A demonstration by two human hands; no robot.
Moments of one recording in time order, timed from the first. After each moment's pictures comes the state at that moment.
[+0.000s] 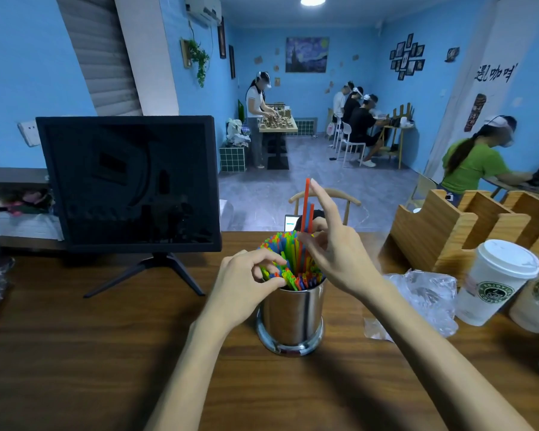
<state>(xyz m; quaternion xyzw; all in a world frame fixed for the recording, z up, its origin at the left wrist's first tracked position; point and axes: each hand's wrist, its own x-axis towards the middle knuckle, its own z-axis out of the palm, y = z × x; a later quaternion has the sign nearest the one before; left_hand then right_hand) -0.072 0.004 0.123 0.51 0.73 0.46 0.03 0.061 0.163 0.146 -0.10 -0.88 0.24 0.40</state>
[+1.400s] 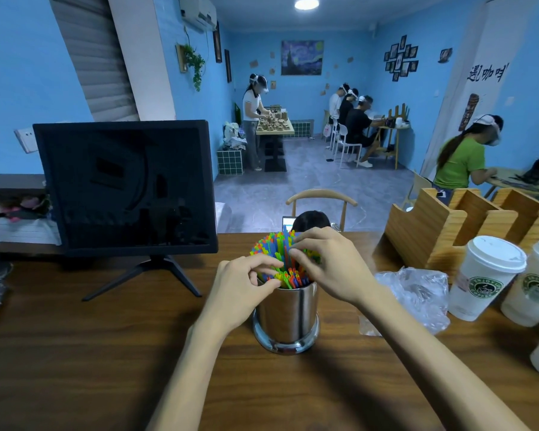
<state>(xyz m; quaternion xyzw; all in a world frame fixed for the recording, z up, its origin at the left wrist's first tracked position) -0.062 0.002 0.122 0.51 0.71 0.47 0.03 0.071 0.171 0.126 -0.16 -0.93 0.08 0.31</state>
